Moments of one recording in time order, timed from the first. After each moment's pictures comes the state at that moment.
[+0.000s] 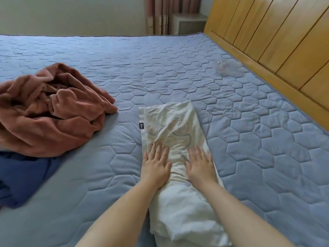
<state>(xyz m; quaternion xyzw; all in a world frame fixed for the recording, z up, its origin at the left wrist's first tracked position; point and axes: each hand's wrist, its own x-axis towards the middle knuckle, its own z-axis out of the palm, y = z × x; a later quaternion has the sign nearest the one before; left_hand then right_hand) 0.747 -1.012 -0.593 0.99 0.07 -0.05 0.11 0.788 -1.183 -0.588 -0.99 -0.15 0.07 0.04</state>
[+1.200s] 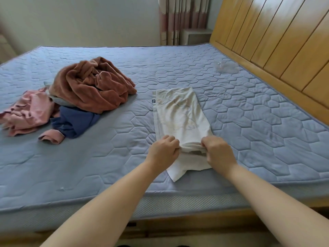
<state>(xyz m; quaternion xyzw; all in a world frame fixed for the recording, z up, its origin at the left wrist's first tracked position) 0.552 -1.081 -0.522 0.96 -0.12 0.21 0.13 0.617 -1.283 -0.515 -0.92 -0.36 -0.14 0.10</state>
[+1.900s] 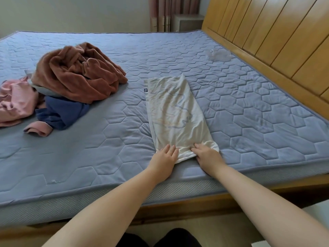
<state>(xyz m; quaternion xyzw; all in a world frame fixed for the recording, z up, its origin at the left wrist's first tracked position) 0.523 -1.108 -0.579 0.99 -0.12 -0.04 -0.03 0.596 -1.296 -0.572 -0.94 -0.33 0.00 0.09</state>
